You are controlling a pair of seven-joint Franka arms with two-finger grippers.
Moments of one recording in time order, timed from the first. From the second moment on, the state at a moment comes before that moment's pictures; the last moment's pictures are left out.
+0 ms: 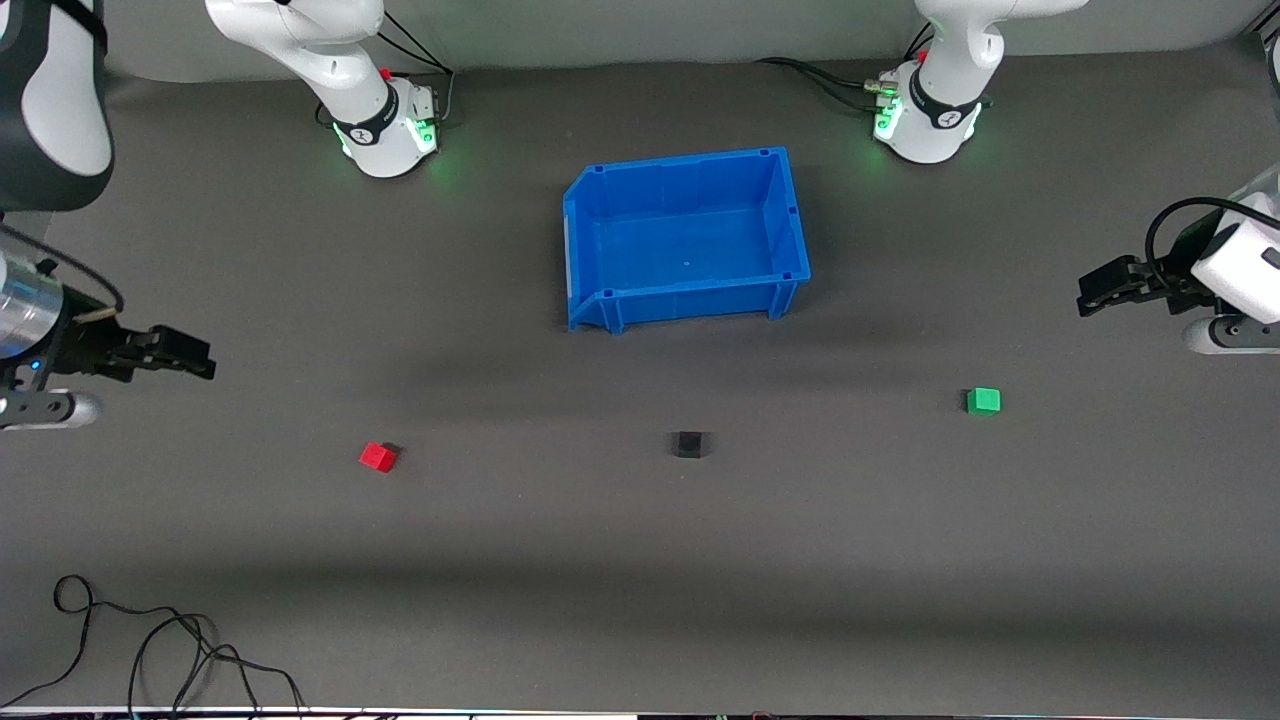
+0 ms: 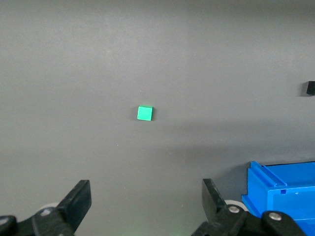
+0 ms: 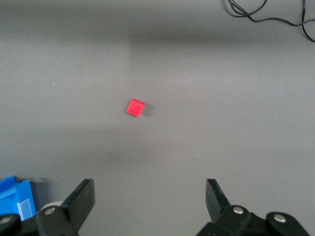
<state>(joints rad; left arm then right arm) 0.03 0.04 -0.05 -1.62 0.00 1.60 -0.04 -0.02 0.22 0.02 -1.43 -0.02 1.61 0.02</state>
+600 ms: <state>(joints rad) 0.03 0.05 -0.05 -1.60 0.00 1.59 -0.08 -0.02 0.33 0.02 -1.44 0.06 1.59 0.53</state>
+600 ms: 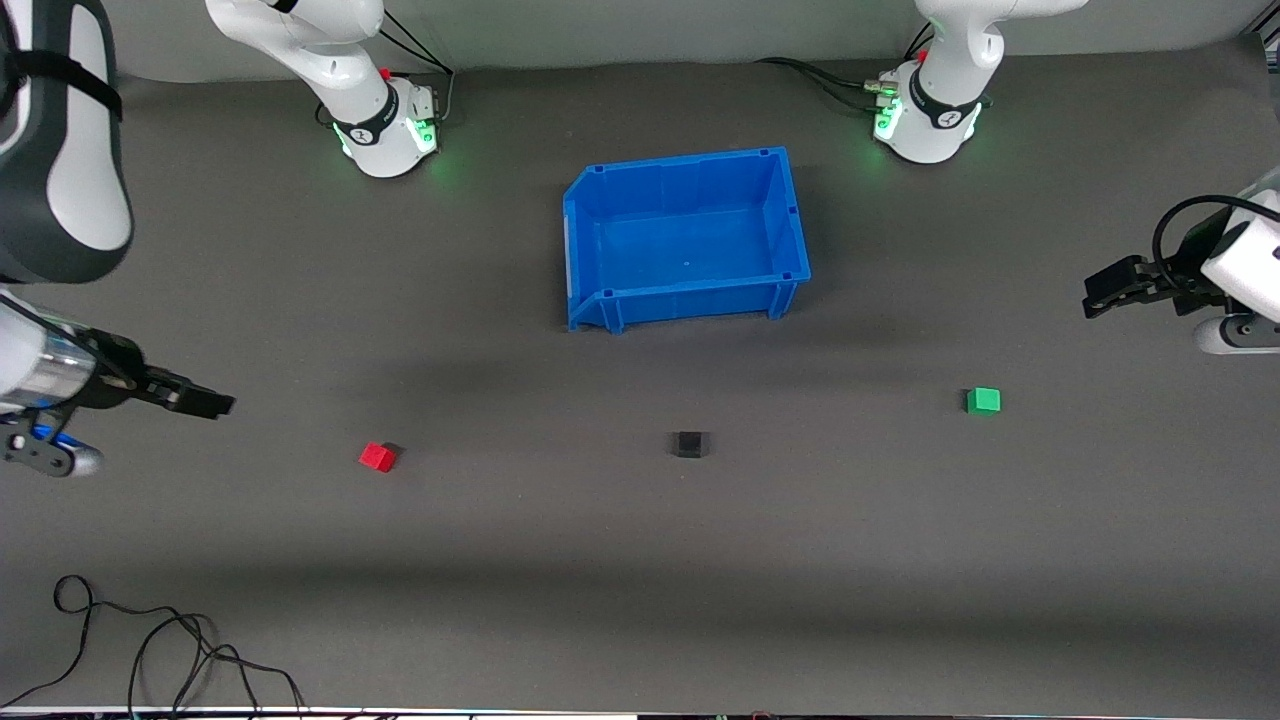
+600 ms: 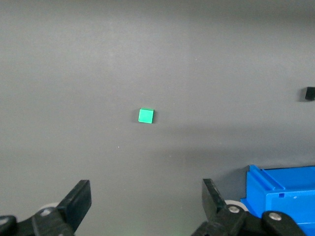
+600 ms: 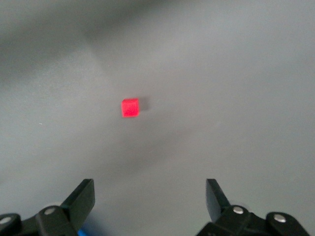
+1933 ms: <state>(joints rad) 0.37 0.25 0.04 -1.82 -0.57 1.70 -0.75 0.01 0.63 0.01 -1.69 0.07 2.12 0.88</state>
